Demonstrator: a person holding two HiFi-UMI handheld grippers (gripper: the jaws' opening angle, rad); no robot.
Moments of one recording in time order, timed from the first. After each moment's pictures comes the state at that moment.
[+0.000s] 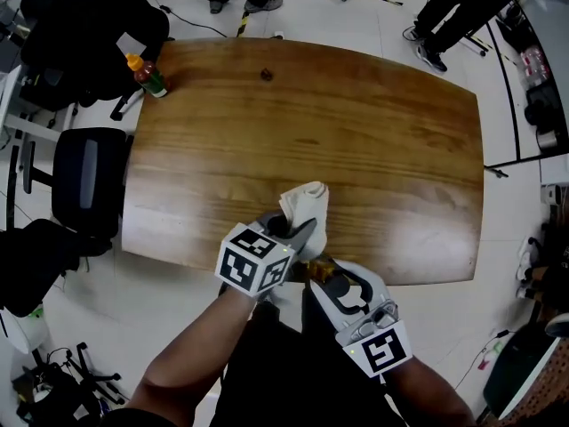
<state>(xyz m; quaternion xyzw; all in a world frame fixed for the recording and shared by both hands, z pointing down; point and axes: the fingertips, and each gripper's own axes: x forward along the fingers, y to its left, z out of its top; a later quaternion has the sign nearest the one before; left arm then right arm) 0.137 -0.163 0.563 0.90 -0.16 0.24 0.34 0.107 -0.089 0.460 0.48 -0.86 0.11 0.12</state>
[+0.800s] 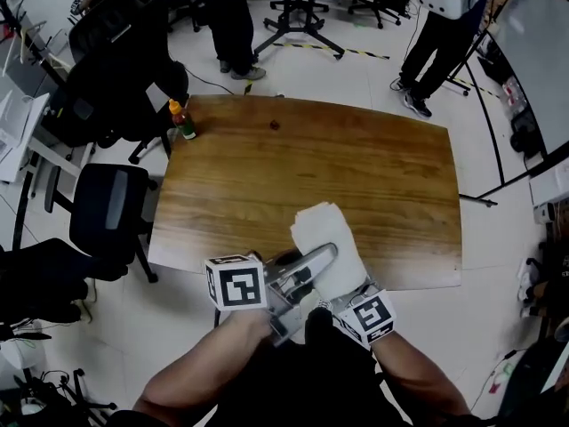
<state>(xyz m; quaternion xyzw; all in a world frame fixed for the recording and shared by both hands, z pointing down) 0.129 -0.107 0.370 0.82 -0.06 -0.05 0.56 0.115 -0.085 0.477 0.48 -0.85 0.11 0.15</state>
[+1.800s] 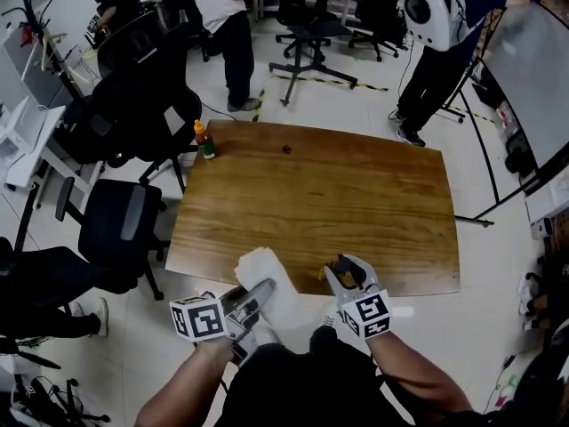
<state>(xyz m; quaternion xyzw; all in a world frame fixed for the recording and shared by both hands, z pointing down) -0.031 -0.080 0.428 0.82 -0.20 0.00 0.53 0.117 -0.089 0.483 0.56 -0.81 0.10 0.17</state>
